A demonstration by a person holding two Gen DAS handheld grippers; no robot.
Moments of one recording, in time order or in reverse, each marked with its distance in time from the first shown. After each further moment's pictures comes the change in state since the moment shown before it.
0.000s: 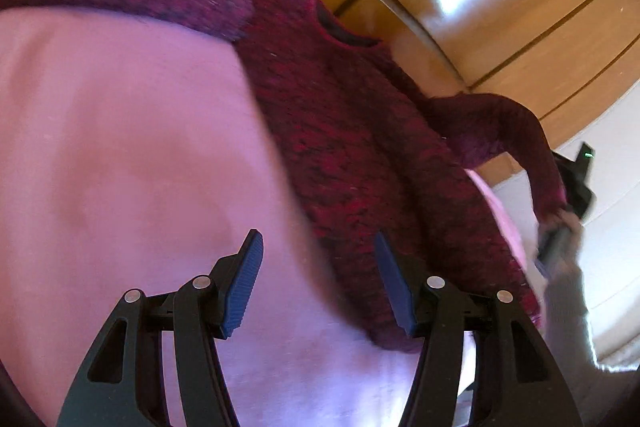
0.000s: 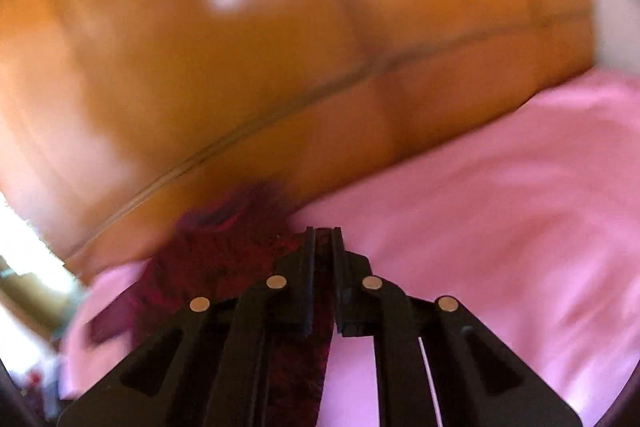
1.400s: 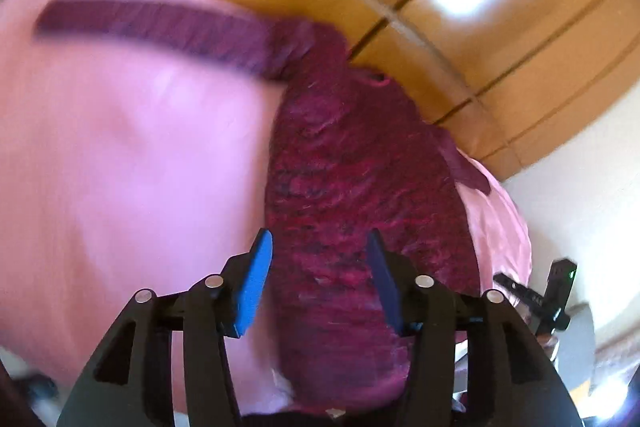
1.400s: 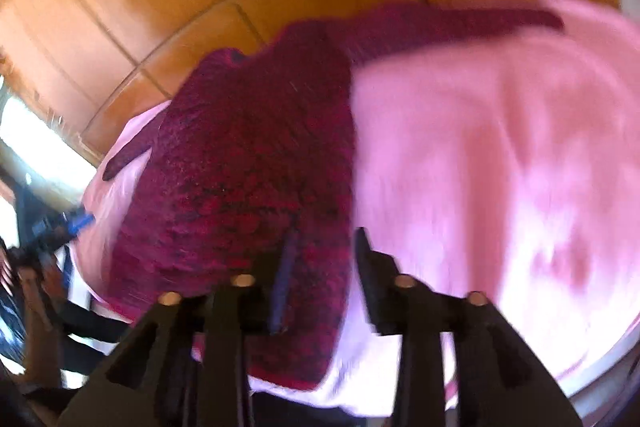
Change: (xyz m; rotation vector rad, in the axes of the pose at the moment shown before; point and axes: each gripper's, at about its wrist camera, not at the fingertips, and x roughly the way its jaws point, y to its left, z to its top) left arm -0.130 0.042 -0.004 -0.012 0.022 0.134; right arm -0.068 -0.014 -0.197 -0.113 0.425 0.188
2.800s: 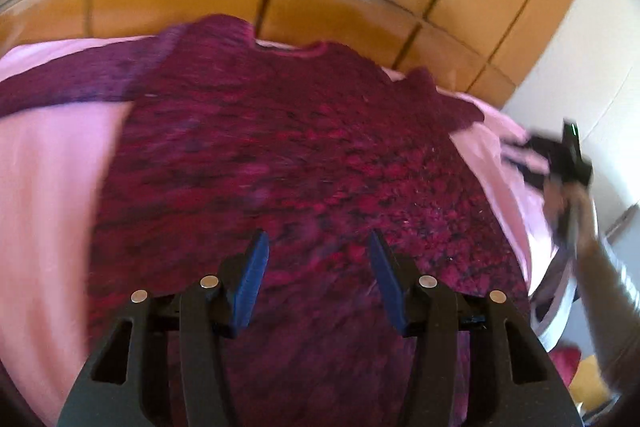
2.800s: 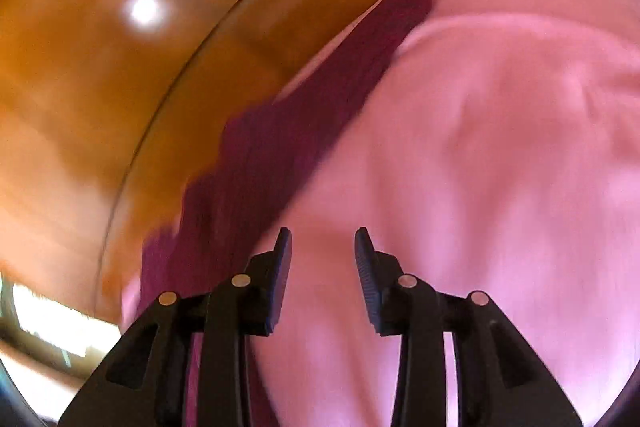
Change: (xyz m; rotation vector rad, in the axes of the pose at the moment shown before) left arm 0.108 -0.118 -0.048 0.399 -0.003 0.042; right arm -0.022 -0.172 0.096 0.526 -0.299 -0.006
